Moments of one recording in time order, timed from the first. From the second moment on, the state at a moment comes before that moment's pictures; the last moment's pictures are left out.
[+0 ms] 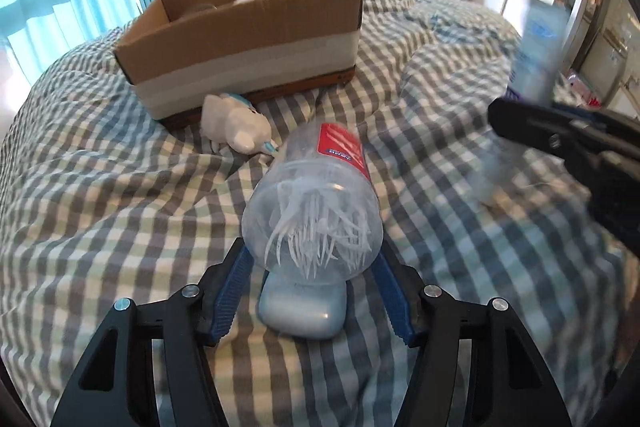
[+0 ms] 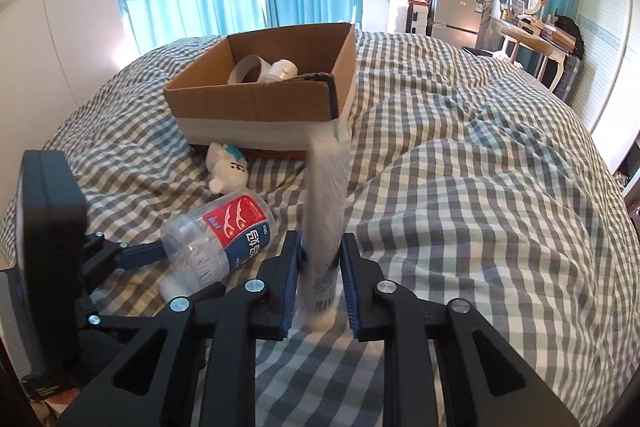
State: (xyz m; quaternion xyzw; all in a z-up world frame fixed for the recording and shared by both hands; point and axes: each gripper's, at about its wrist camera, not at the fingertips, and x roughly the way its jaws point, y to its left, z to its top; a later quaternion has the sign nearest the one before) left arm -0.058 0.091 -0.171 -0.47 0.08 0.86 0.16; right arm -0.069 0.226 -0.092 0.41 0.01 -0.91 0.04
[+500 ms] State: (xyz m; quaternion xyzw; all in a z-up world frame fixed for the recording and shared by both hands) left arm -0.051 0.046 -0.122 -0.44 0.02 0.89 0.15; right arm -0.050 0.191 -0.068 0.39 0.03 -0.92 0.06
